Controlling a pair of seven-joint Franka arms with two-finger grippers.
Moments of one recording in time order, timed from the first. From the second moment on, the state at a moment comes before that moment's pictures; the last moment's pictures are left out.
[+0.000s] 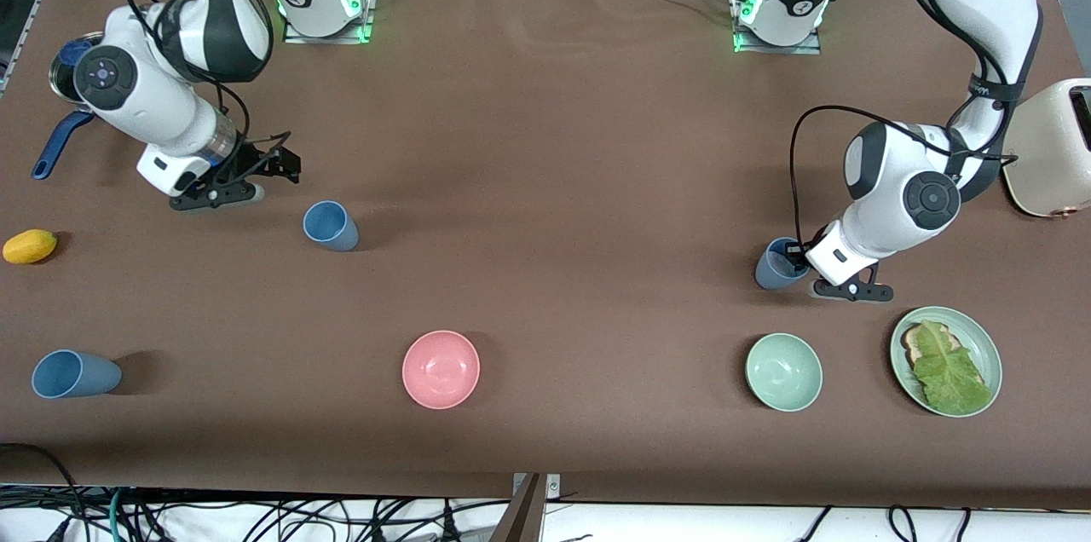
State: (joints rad) left arm 0.06 0.44 -0.15 -1.96 0.05 2.36 -0.03; right arm -0.06 0.06 0.16 -2.28 0.01 2.30 -0.08
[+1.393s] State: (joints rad) left arm -0.34 0.56 -0.29 -1.79 -0.05 2.23 -0.64; right arm -0.02 0.23 0.16 -2.21 0.01 2.43 -0.06
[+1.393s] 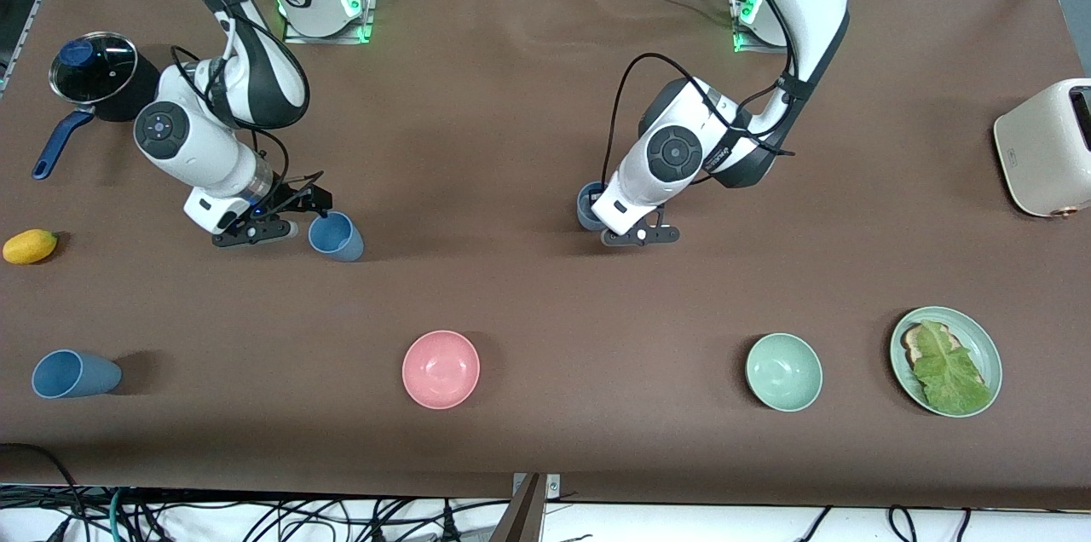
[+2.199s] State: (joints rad) left arm -0.24 0.38 -0.28 -1.57 -0.03 1.76 -0.51; right arm -0.02 0.34 0.15 -2.06 0.01 2.34 -0.04
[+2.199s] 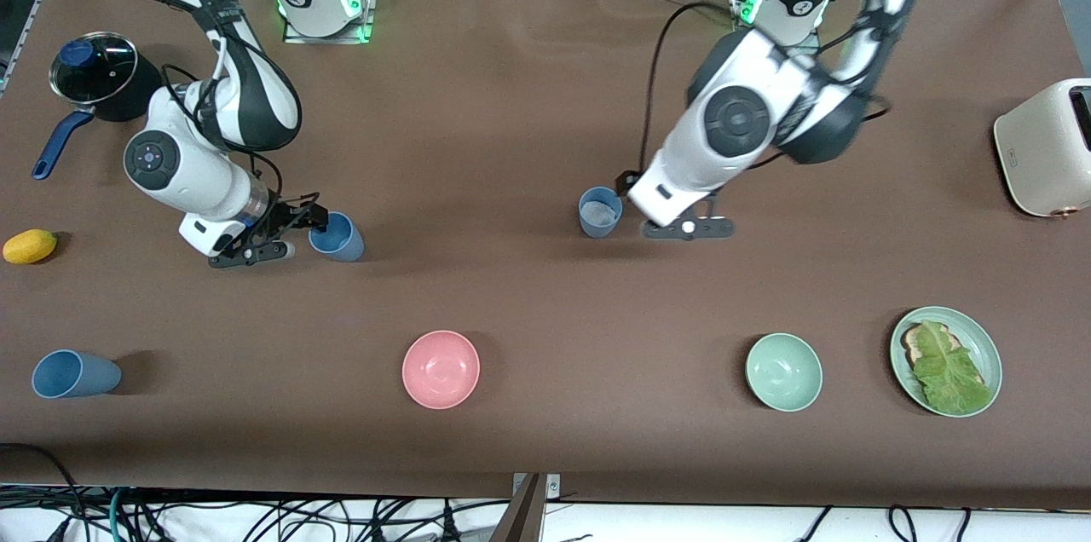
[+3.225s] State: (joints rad) left arm 0.01 -0.04 -0.15 -1.75 -0.01 1.65 0.03; right arm 0.06 0.36 0.20 -1.72 0.01 1.95 0.13
